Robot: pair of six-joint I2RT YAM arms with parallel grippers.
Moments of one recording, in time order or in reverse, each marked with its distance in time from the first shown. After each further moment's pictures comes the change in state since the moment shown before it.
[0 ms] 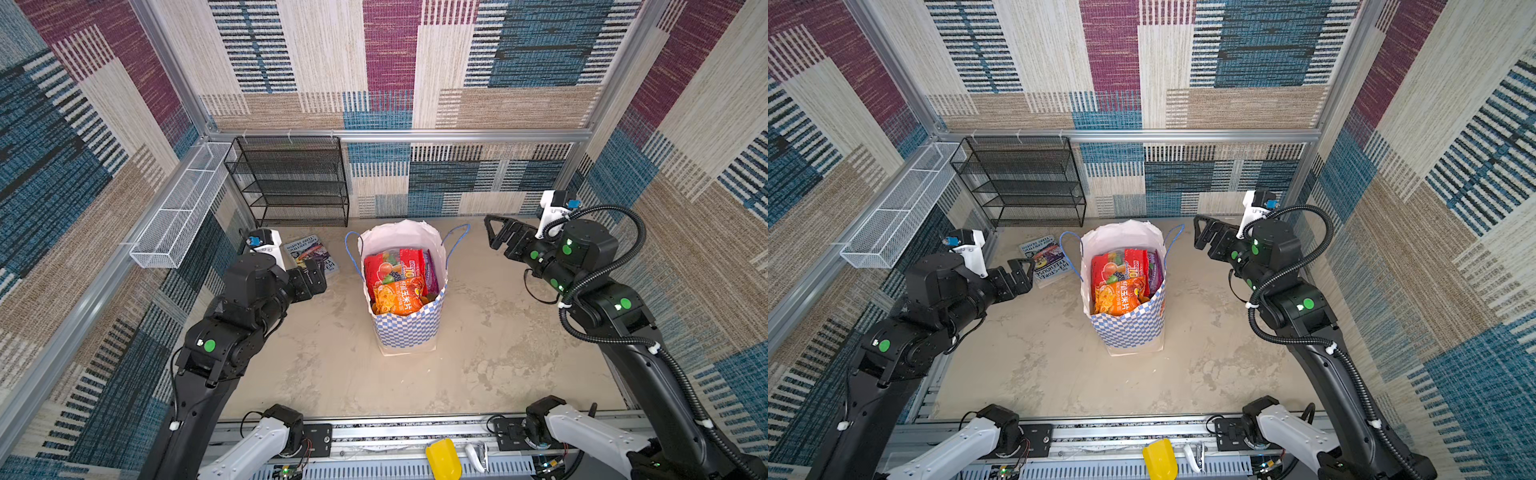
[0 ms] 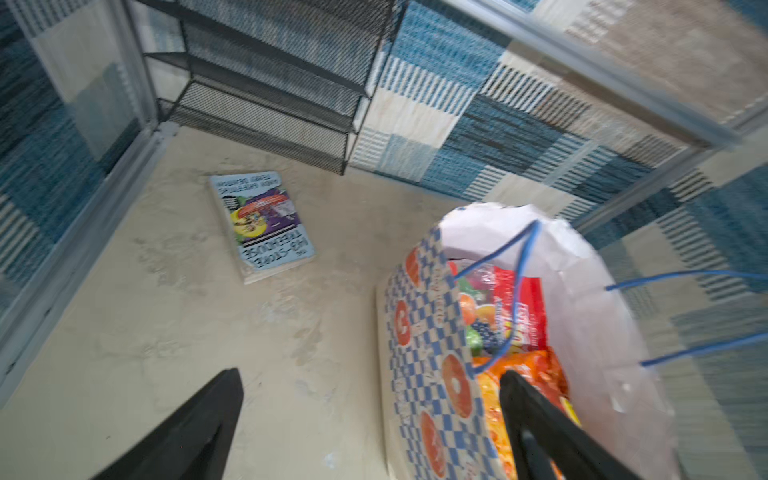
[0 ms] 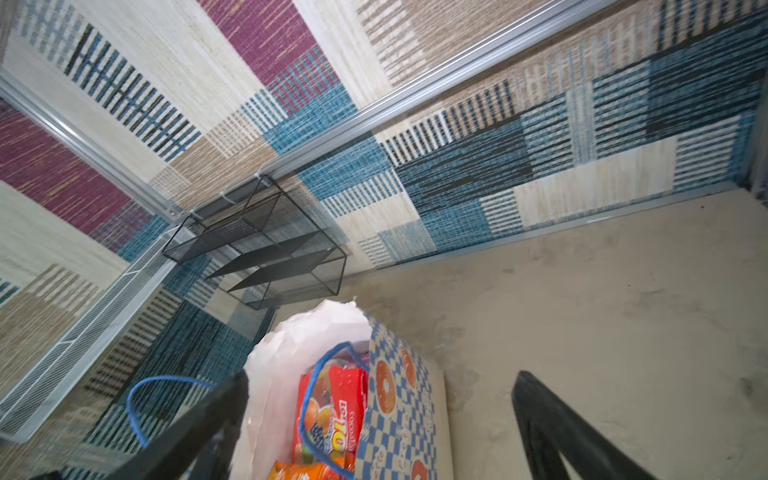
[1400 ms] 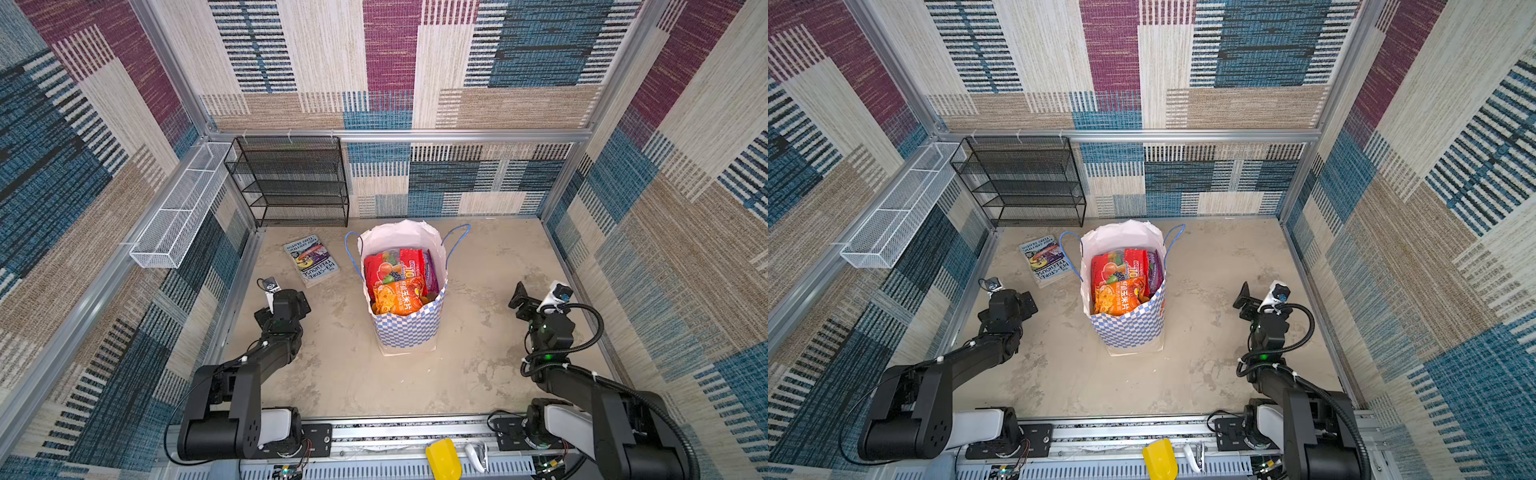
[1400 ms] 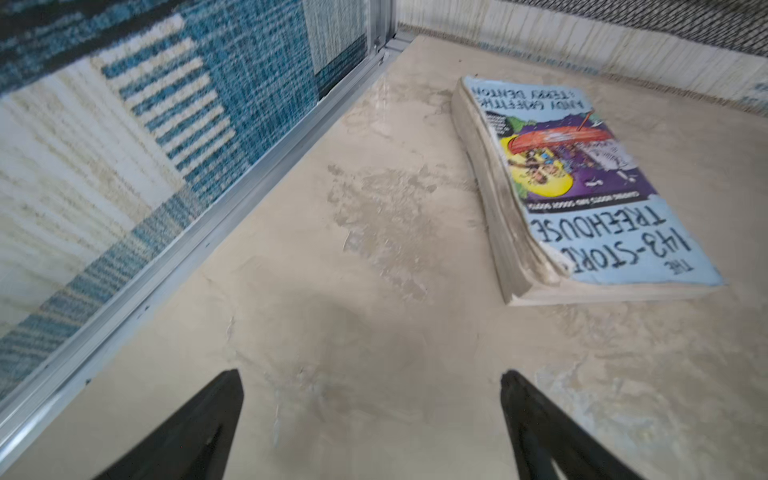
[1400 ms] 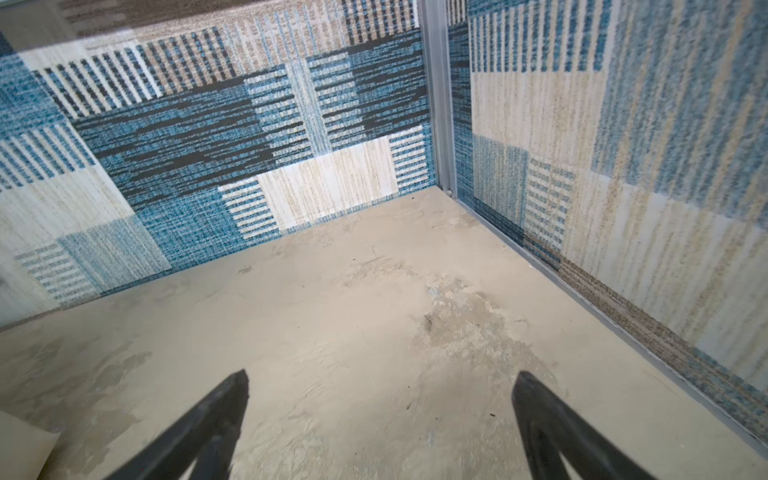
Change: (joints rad) left arm 0.348 0.457 -0.880 1.262 -0.213 0.222; right arm -0.420 0.143 -1.238 1.487 0.051 -0.323
